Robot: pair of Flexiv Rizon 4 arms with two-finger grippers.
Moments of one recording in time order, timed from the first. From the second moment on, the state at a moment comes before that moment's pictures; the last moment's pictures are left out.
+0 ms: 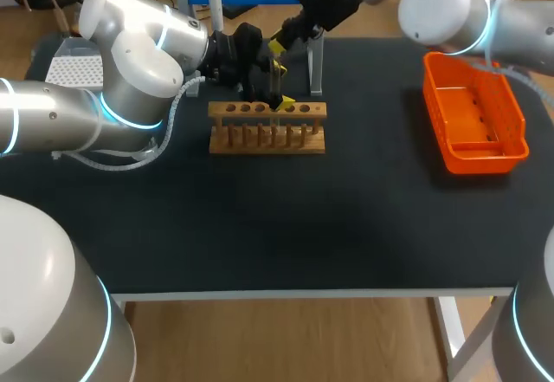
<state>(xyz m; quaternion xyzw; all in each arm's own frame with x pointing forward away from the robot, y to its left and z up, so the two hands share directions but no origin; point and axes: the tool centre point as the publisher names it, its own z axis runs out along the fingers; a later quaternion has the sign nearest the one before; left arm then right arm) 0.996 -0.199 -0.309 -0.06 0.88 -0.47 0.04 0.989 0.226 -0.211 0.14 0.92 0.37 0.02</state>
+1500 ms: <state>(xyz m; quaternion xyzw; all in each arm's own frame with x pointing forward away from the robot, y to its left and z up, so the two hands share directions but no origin) 0.996 -0.199 -0.309 -0.06 0.88 -0.47 0.04 0.979 0.222 -0.239 0.16 0.92 0.35 -0.01</state>
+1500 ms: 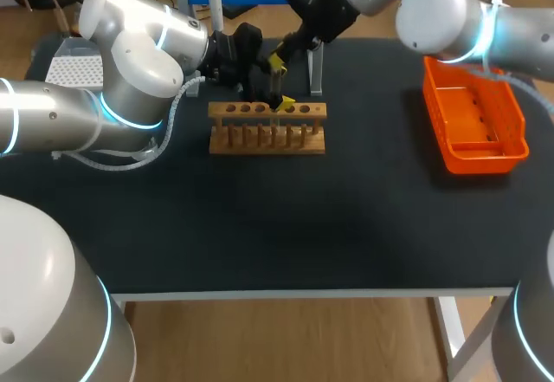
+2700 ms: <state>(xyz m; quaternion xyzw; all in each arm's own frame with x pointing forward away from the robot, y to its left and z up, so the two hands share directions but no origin) 0.996 -0.199 -0.309 -0.06 0.88 -0.47 0.04 0.977 0.208 -0.224 0.17 0.88 0.44 0.01</state>
